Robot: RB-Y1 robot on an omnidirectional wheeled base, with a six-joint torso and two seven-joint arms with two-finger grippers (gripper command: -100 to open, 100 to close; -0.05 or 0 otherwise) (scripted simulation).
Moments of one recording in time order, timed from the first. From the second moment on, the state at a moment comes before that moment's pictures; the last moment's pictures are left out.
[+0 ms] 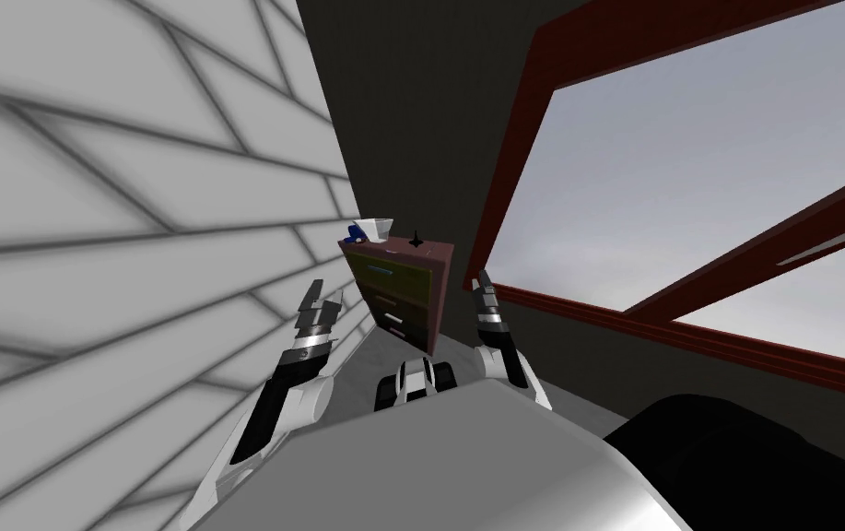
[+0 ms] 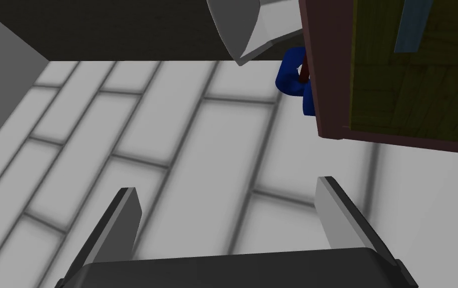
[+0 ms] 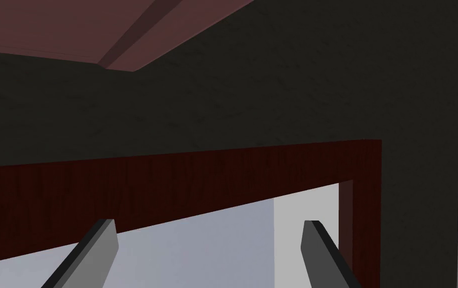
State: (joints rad) left arm 0.44 0.15 -0.03 -2.26 0.05 -0.25 0.05; right arm 0.52 0.04 -0.03 -2.22 0.04 -0.42 0.12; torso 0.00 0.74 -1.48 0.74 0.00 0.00
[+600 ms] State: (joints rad) left arm 0.40 0.18 -0.06 -2.28 0.05 -0.09 0.08; right arm 0.52 0.04 -0.03 -2.22 0.04 -0.42 0.12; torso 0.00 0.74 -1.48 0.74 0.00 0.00
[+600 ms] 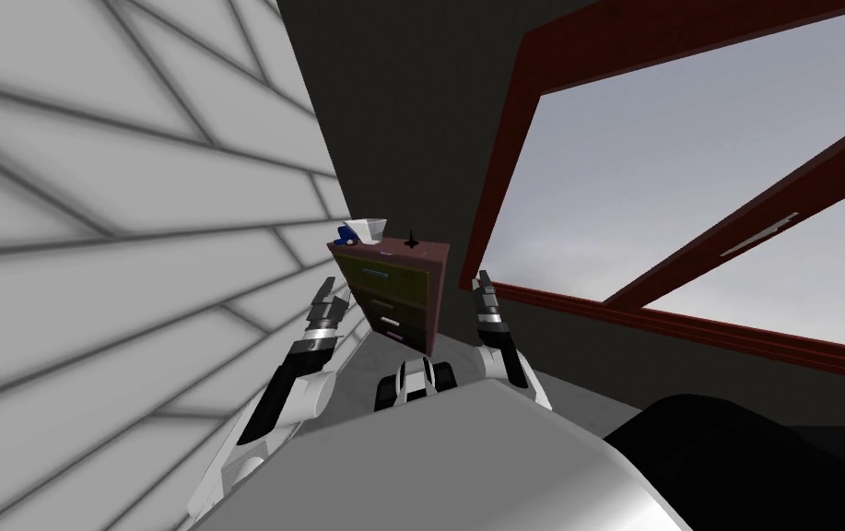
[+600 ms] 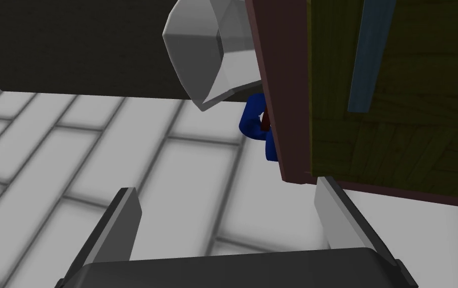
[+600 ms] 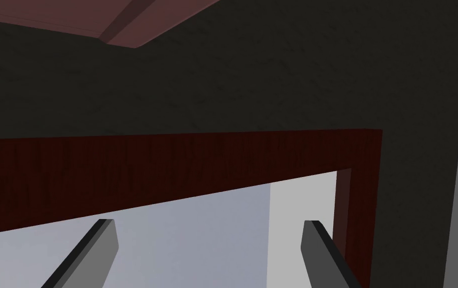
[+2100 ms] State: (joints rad) left arm 0.30 0.35 -0.12 -2.33 0.03 0.27 0.17; right arm 0.52 0.04 -0.03 -2.22 0.04 -0.42 0.12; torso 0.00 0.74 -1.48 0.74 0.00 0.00
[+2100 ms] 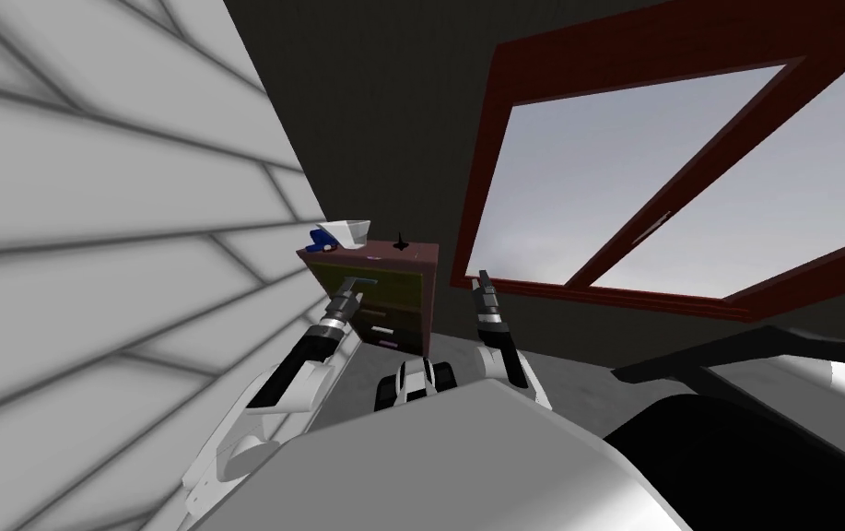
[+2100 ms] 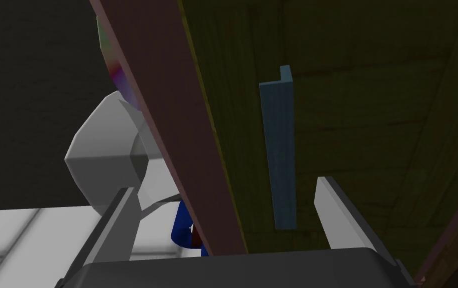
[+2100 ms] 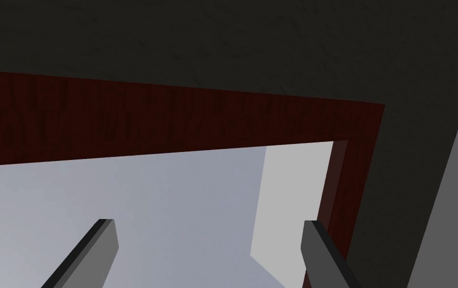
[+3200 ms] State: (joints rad) left arm 0.23 0.49 -0.17 -2.36 0.02 0.54 0.23; right arm 0.52 0.04 -0.03 -2.22 0.04 -0.42 0.12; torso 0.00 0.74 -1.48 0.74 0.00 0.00
